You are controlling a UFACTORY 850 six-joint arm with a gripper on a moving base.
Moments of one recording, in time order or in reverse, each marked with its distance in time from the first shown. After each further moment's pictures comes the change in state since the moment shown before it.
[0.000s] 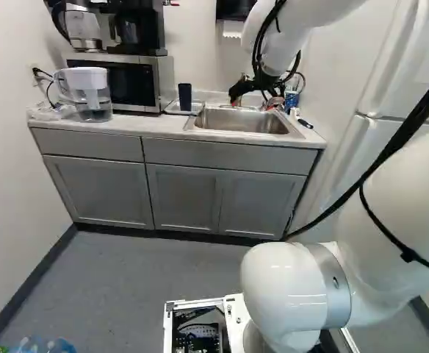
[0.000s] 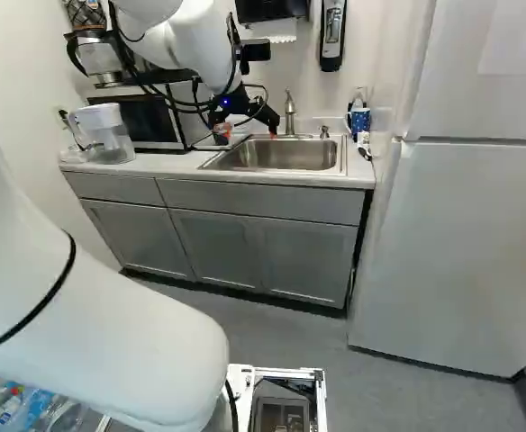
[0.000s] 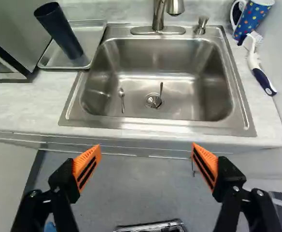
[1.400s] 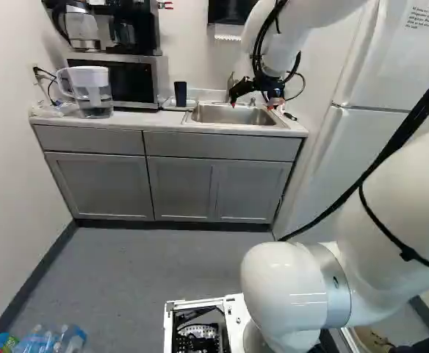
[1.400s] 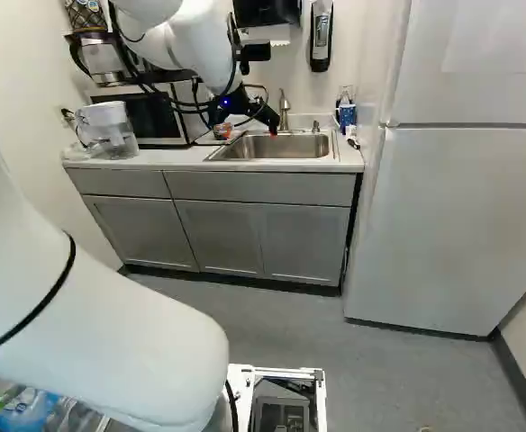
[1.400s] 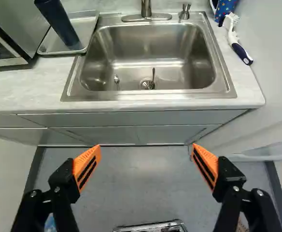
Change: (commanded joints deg) arm 0.0 0.0 0.4 0.0 0.6 0.0
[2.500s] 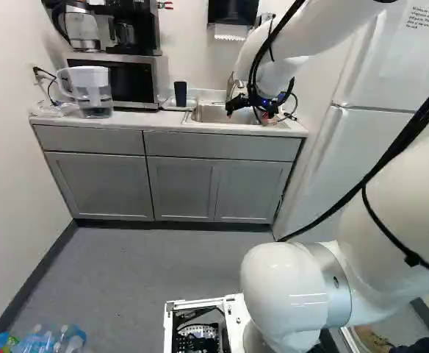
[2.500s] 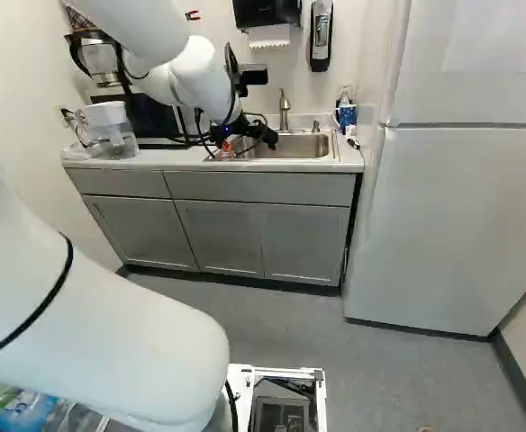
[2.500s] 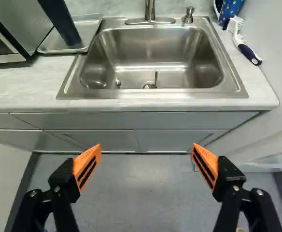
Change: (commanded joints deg) arm 1.1 0.9 10.0 -0.2 14.5 -0.1
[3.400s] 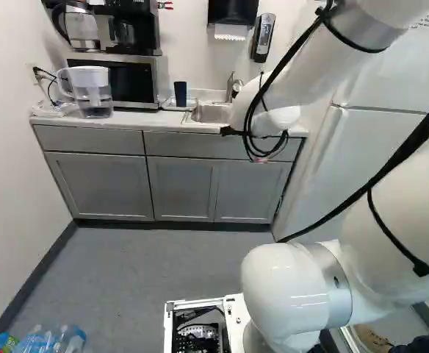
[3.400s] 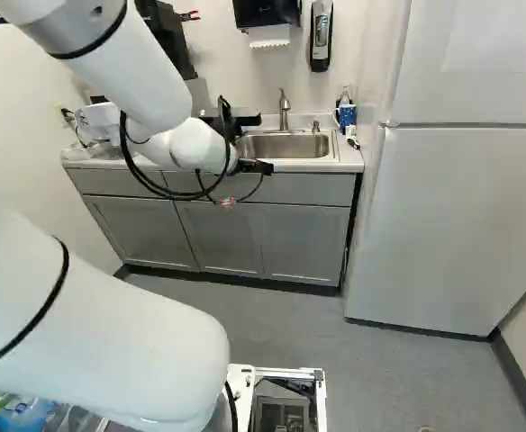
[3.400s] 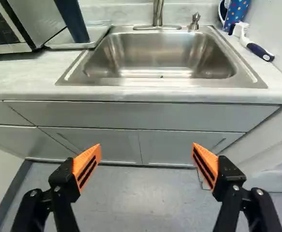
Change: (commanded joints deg) arm 2.0 1.6 18.1 -0.4 26.2 -0.2
